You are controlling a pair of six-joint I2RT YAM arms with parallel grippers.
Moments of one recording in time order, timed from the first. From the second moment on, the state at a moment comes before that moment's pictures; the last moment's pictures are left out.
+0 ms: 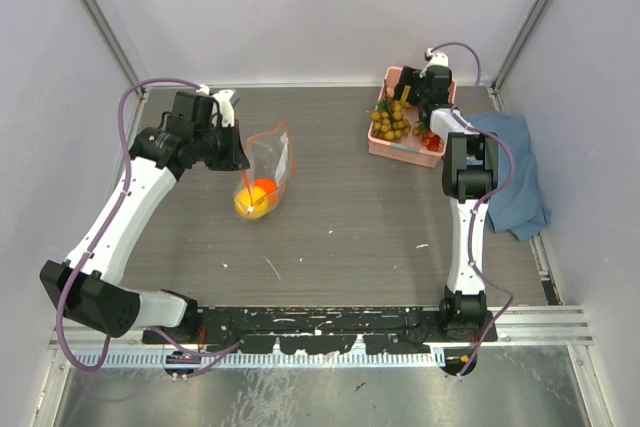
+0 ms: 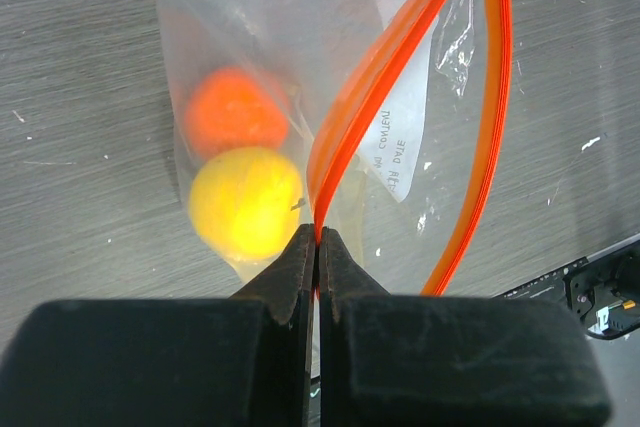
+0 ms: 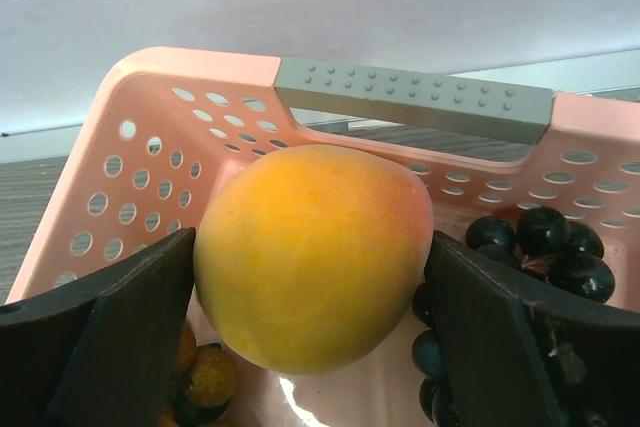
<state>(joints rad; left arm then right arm) -0.33 1.33 1.42 -0.90 0.19 -0.27 0.00 2.49 1.94 0.19 -0.06 0.20</state>
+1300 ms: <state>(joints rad) -0.33 1.33 1.42 -0.89 0.24 -0.27 0.00 1.89 1.40 0.13 0.12 0.13</state>
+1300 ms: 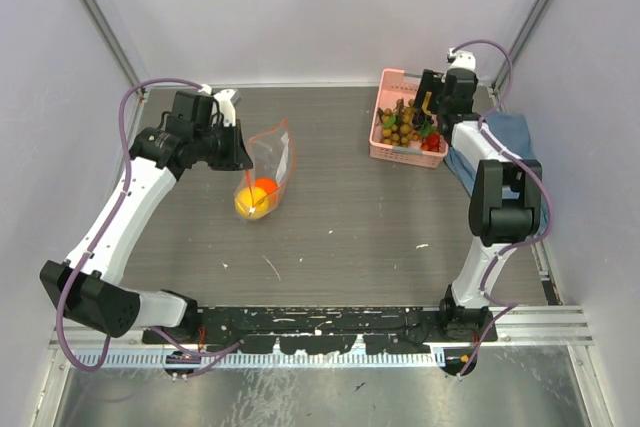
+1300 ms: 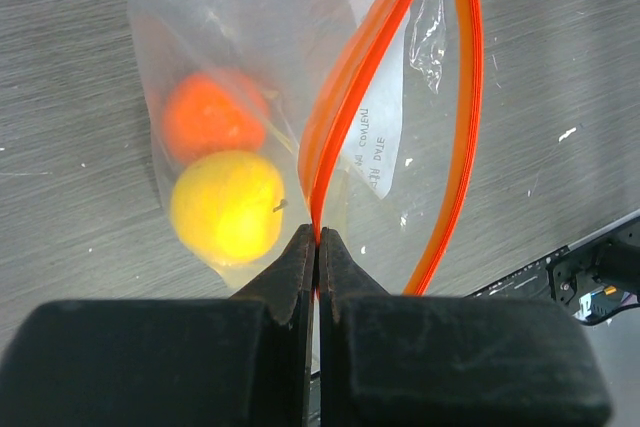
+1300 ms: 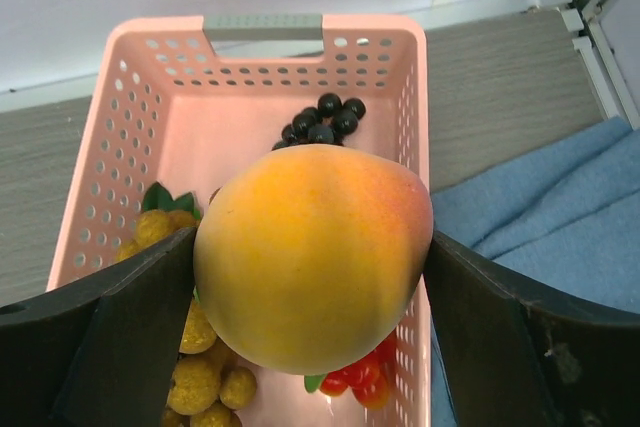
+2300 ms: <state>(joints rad) -0.33 1.33 1.42 -0.88 0.30 -0.27 0.18 1.20 1.00 -0.06 0.03 0.25</state>
